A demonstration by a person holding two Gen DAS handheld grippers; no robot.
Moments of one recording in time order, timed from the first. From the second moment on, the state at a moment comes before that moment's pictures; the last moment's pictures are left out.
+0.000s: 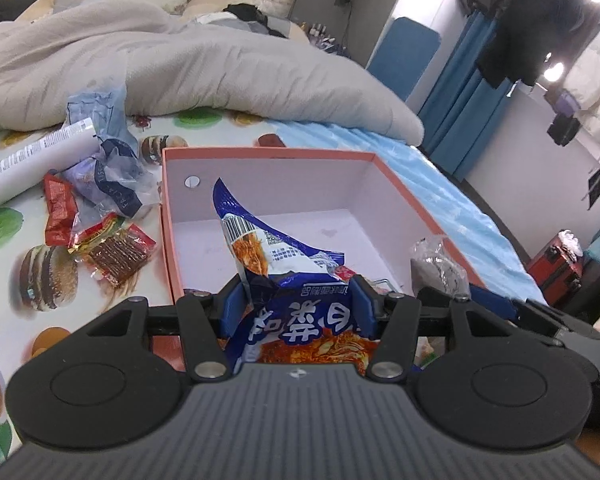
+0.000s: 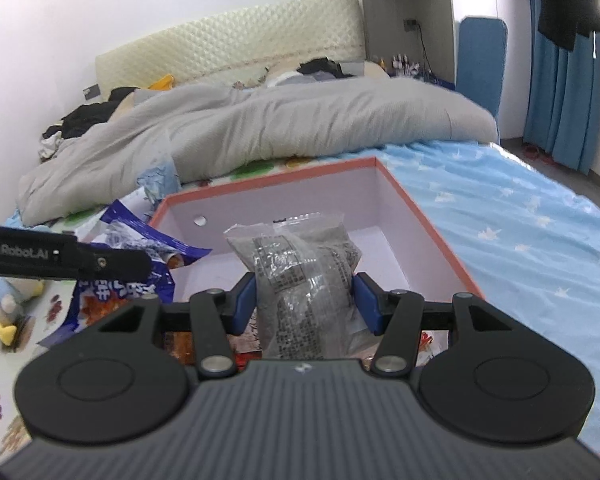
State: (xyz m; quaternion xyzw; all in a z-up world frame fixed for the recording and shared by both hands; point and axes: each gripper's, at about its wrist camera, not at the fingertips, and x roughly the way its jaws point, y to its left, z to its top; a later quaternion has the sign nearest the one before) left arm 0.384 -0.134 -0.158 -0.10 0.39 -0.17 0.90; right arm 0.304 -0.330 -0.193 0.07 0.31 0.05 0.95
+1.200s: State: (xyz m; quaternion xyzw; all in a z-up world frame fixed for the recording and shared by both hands) left arm 0.305 -0.086 -0.096 -0.10 0.32 -0.14 0.93; right arm 0.249 -0.301 -0.155 0.08 0.27 0.08 0.96
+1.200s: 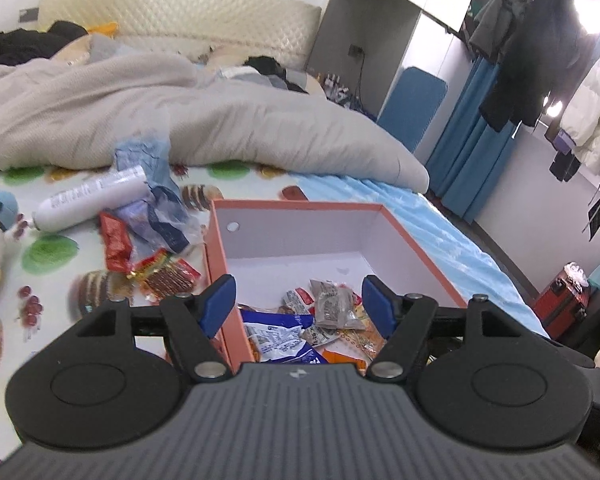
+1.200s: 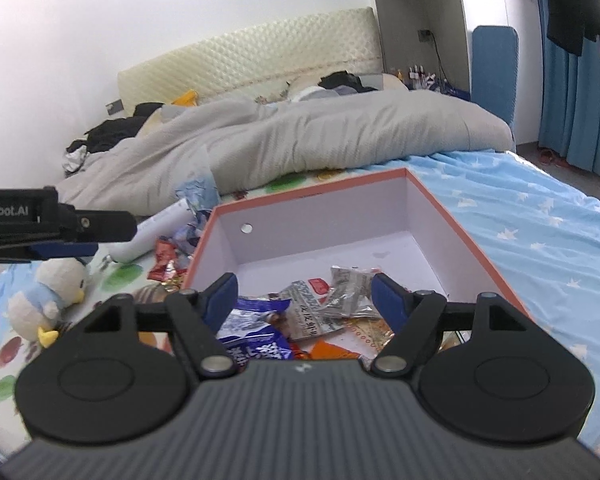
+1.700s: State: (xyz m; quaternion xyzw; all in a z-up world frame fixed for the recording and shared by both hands) left arm 0.219 -0.052 -0.082 -0.07 0.28 -0.10 0.95; right arm 0.201 -0.285 -0.136 0.09 0.25 0.09 0.96
